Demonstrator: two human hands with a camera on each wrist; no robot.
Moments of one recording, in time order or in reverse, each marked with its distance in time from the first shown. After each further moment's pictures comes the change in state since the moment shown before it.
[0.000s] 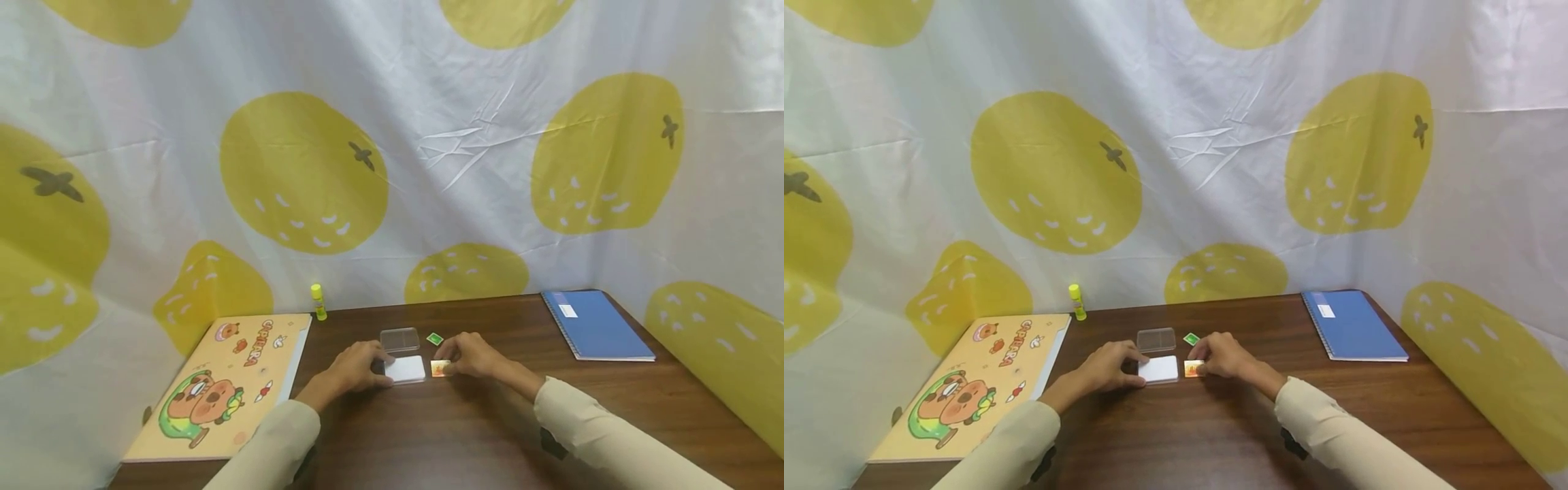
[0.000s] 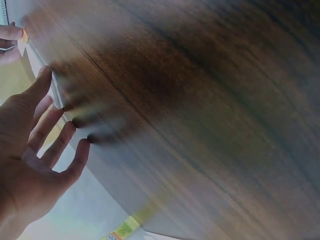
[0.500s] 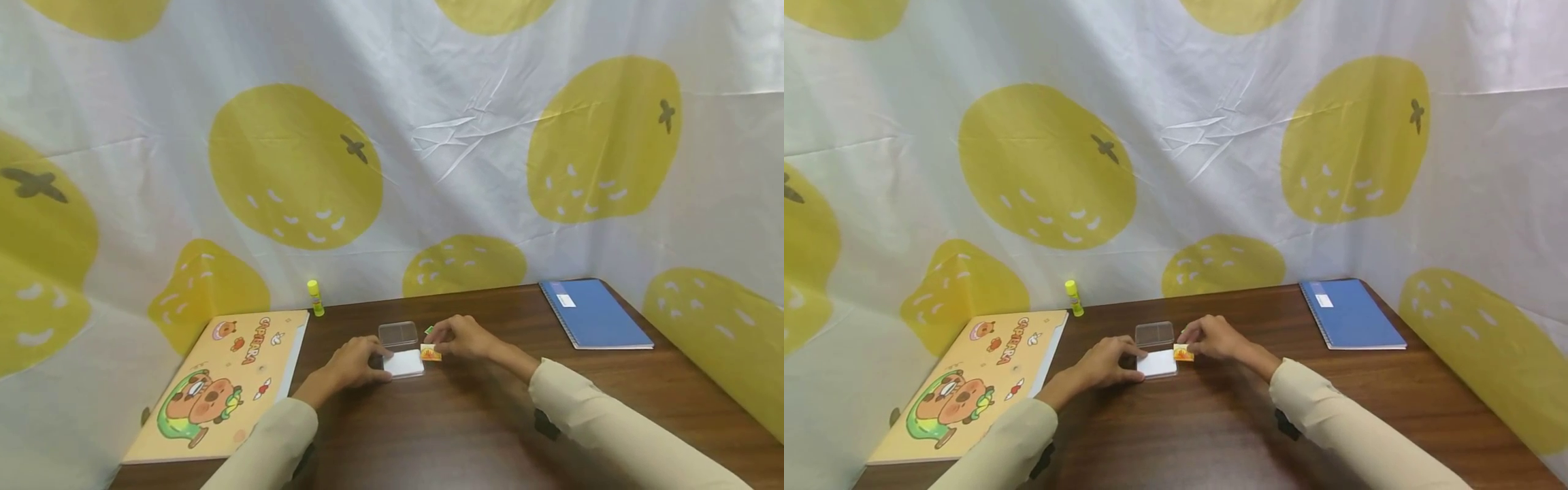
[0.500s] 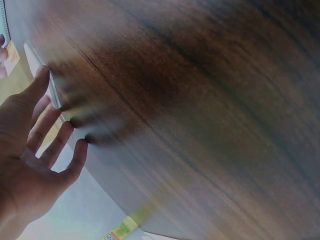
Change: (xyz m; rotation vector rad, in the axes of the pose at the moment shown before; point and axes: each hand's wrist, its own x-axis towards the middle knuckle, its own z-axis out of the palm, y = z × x) left_hand 0.000 0.001 0.001 -0.017 -0.017 -0.011; right_hand 0.011 -0.008 -0.010 0.094 -0.002 -0.053
